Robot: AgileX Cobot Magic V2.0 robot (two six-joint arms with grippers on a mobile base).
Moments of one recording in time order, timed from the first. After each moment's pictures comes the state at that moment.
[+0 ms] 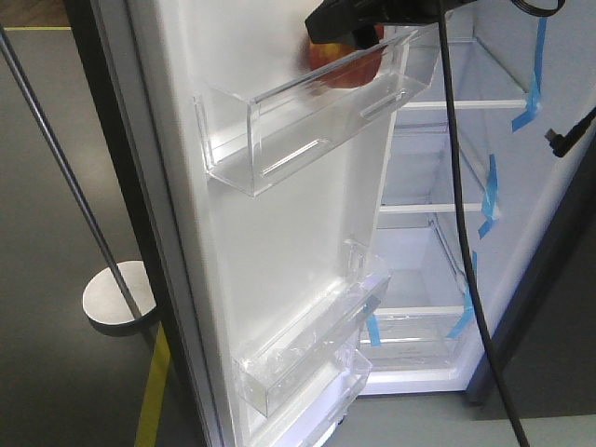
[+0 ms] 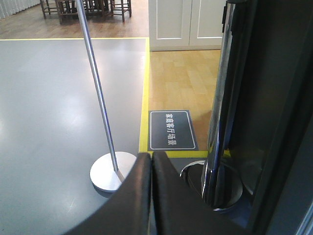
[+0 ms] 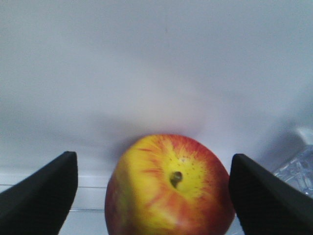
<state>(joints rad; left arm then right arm) 0.03 -0.01 0.03 0.21 0.31 -0.29 0.31 1.75 -2.06 0.42 1.02 -0.49</state>
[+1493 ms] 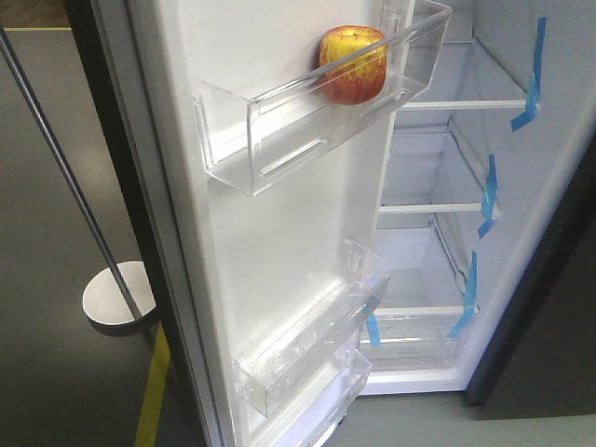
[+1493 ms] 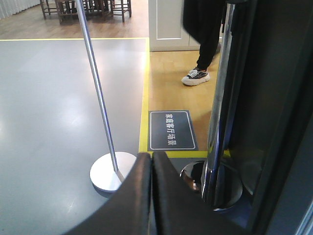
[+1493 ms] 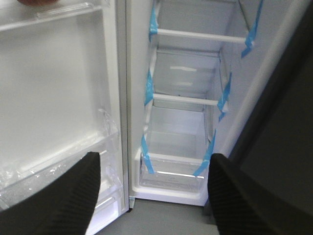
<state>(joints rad) 0.03 -0.01 0.03 0.21 0.31 -0.29 -0.04 0.51 -0.93 0.15 0.98 -0.15</state>
